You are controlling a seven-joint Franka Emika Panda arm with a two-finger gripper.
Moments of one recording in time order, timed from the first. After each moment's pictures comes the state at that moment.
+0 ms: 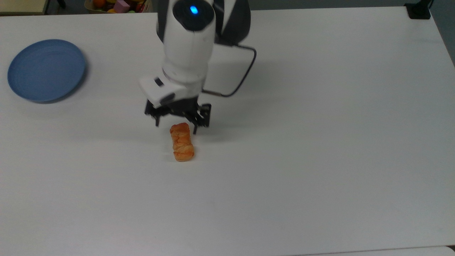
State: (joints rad) arm 0.17 0.52 -0.11 -1.42 -0.17 2.11 0.23
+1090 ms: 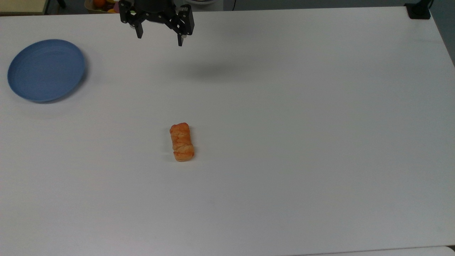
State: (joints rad) arm 0.05 0.10 -0.04 -1.65 -0.06 1.77 0.12
